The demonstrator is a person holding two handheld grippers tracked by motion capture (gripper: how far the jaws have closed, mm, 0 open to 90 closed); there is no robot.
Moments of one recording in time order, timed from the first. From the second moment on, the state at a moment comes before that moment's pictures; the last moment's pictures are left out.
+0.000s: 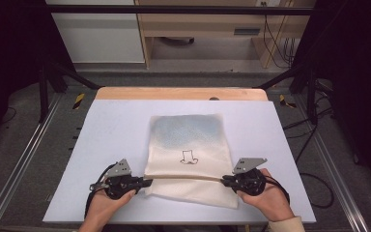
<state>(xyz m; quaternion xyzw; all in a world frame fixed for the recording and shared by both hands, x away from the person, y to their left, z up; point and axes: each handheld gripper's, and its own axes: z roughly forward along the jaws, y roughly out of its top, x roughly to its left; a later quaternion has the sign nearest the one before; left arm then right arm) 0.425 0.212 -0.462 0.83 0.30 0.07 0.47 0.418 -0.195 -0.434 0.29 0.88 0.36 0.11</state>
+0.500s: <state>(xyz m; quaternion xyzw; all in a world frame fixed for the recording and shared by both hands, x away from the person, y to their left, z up) 0.425 0.214 -0.460 0.83 0.30 0.07 0.47 0.417 -0.198 -0.436 0.29 0.88 0.36 0.11</state>
